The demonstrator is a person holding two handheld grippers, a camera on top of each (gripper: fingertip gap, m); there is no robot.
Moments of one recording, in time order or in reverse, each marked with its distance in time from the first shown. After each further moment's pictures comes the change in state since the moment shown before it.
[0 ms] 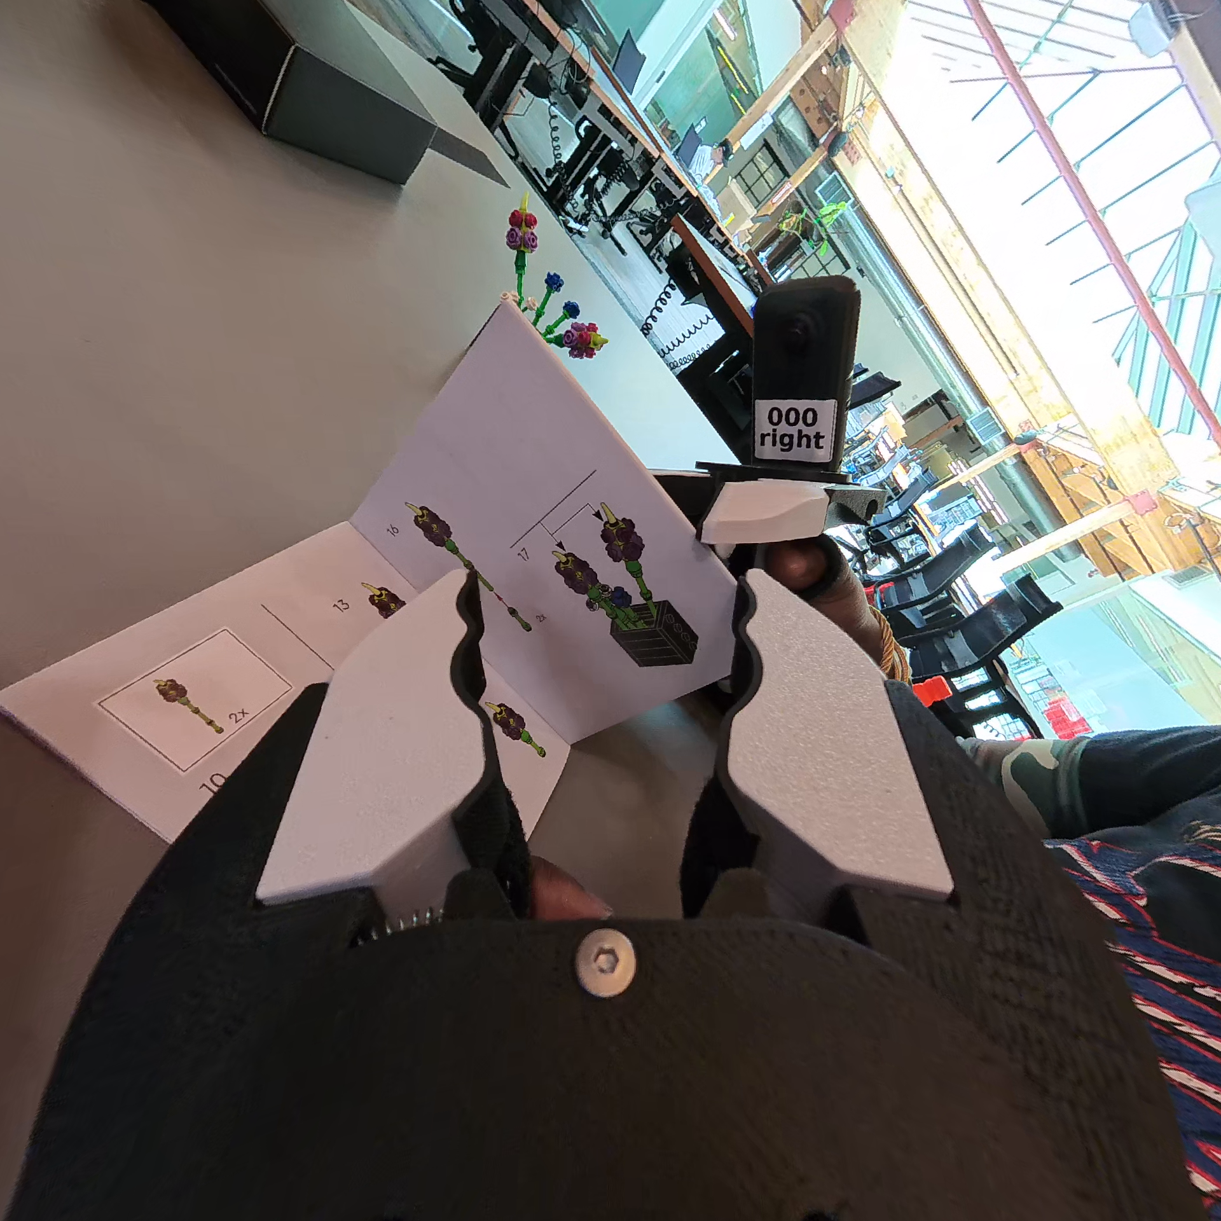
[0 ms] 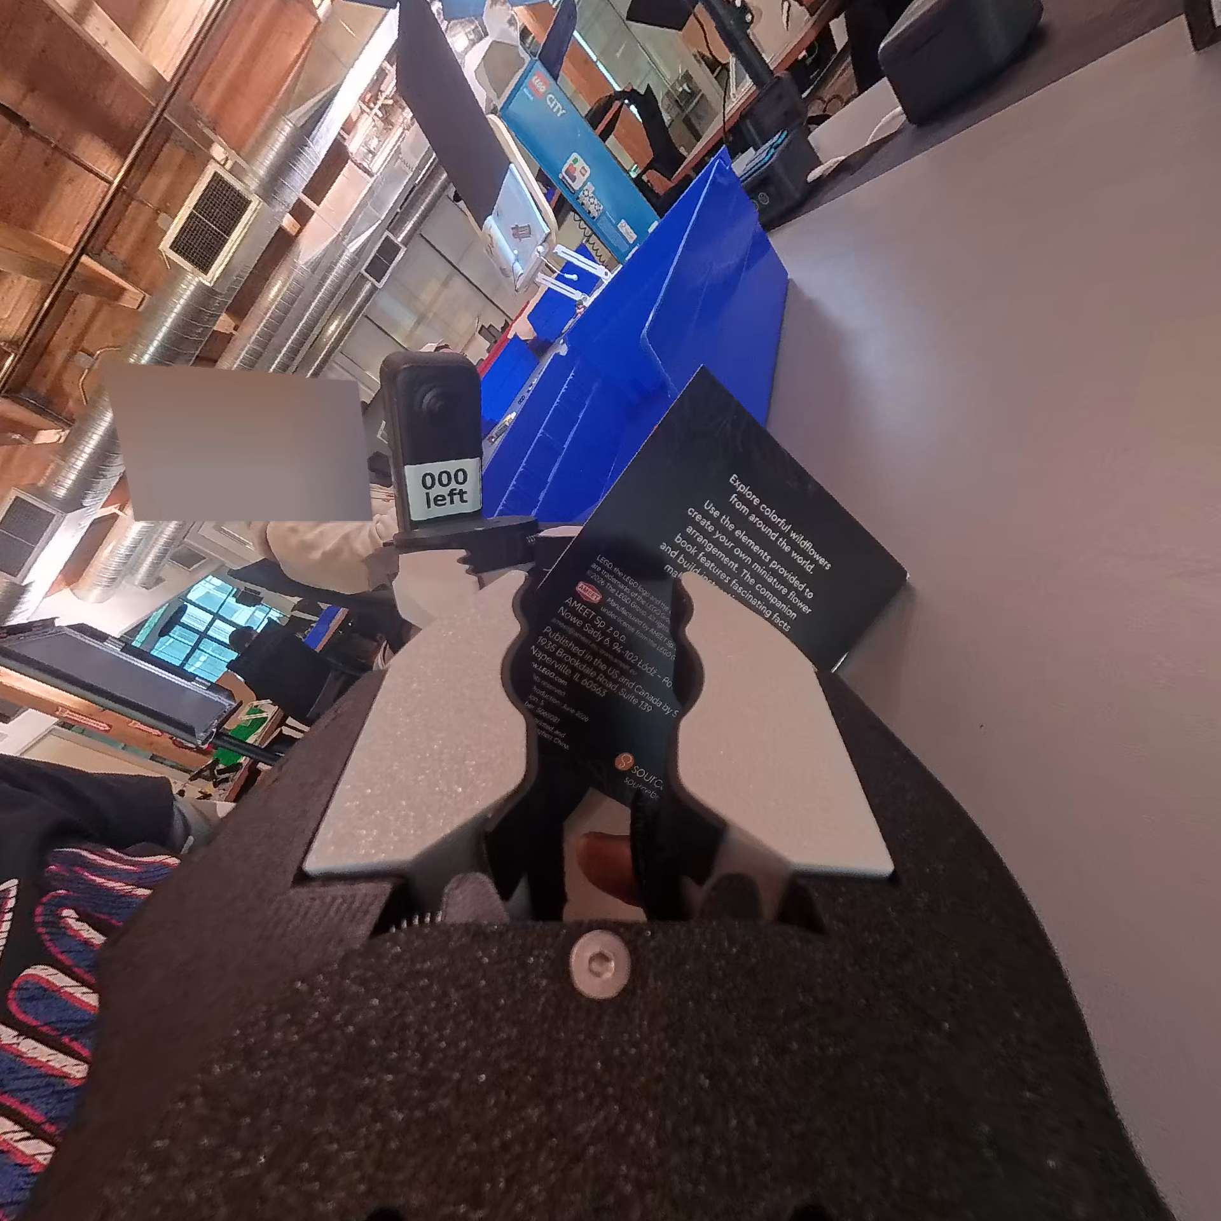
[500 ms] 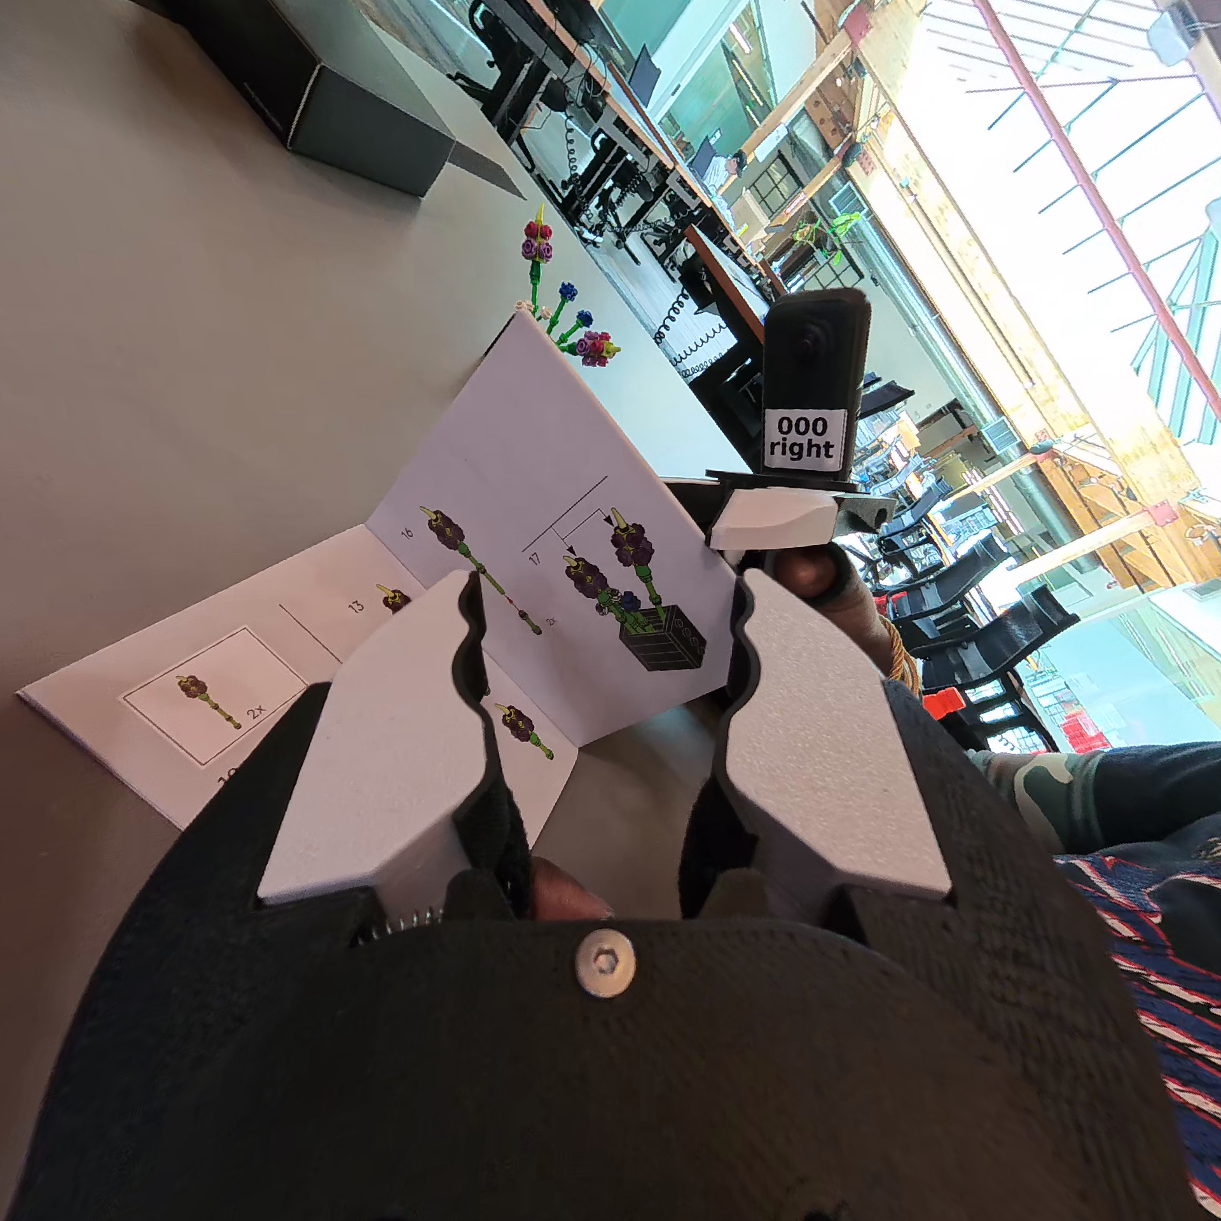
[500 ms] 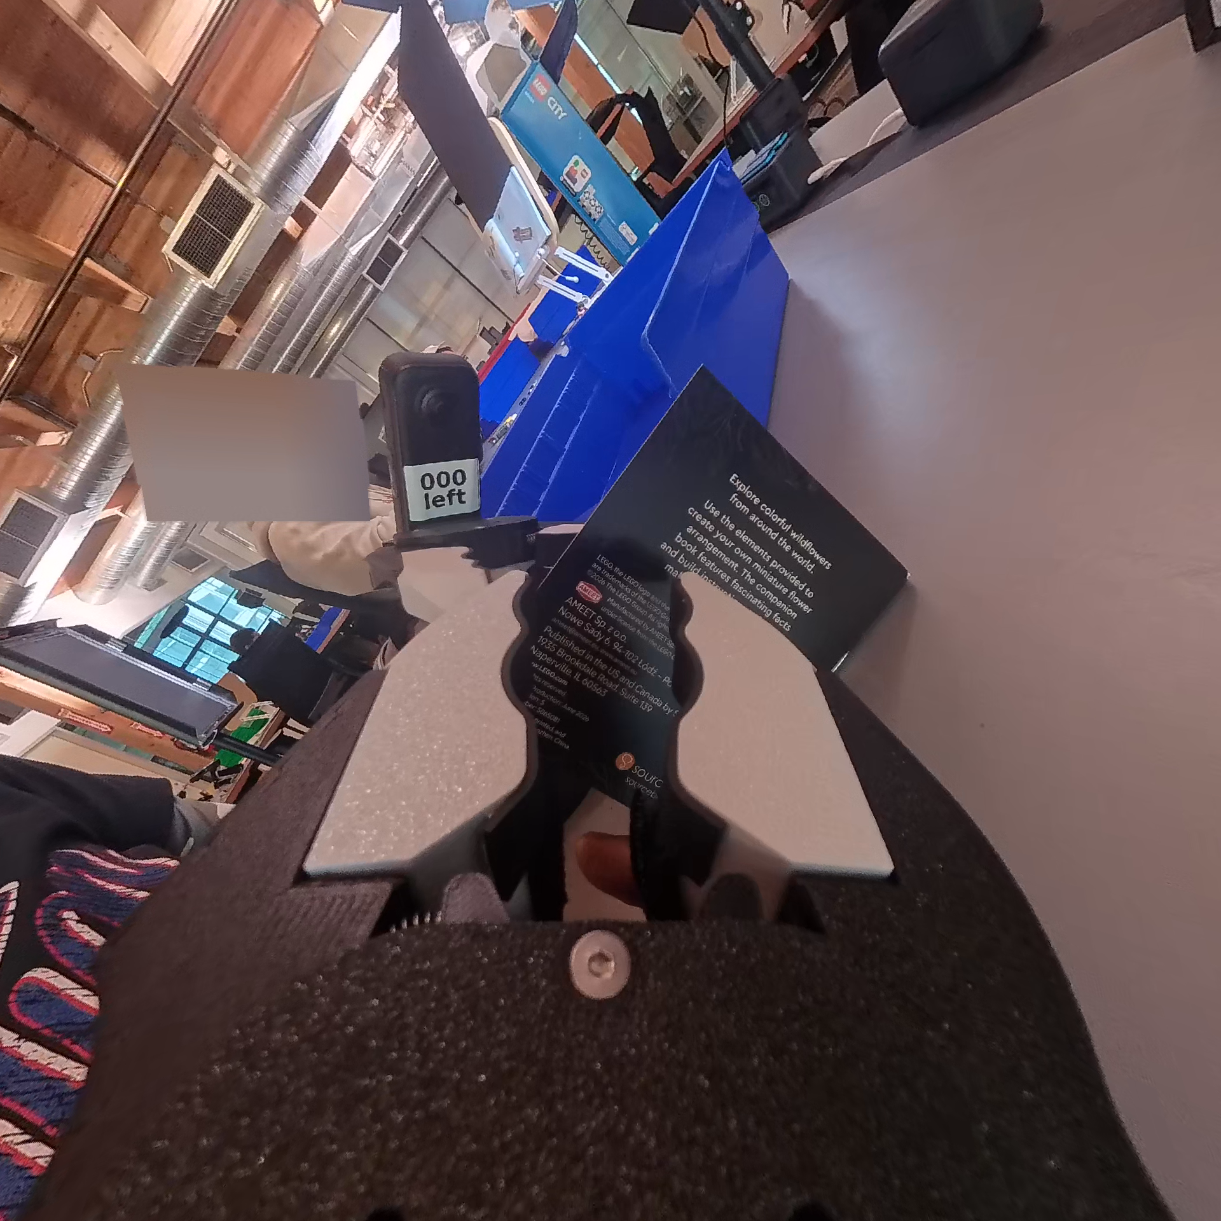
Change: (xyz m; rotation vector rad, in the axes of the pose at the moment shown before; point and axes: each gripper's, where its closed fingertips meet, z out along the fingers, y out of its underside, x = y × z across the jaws) left arm -0.003 -0.001 -0.001 0.011 -0.025 0.001; right arm 0.000 0.000 0.000 0.003 -0.002 0.001
